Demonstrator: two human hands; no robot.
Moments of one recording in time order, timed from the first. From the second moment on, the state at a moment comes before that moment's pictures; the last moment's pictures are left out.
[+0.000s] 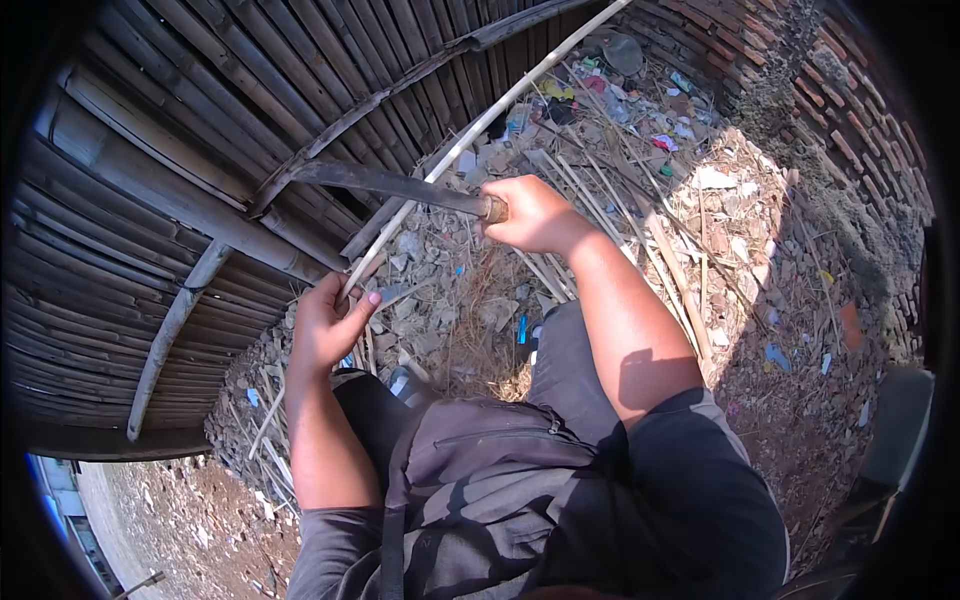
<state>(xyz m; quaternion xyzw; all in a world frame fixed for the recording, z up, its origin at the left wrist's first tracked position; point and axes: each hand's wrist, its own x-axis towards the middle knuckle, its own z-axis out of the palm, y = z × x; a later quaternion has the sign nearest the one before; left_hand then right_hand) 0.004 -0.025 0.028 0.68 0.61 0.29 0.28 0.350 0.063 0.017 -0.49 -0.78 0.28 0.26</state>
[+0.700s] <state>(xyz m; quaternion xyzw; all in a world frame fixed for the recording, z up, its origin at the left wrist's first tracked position) -0.001 -0.248 0.112 0.73 0.61 0.27 0.16 0.402 -0.140 0.080 -0.53 -0.73 0.19 0.39</state>
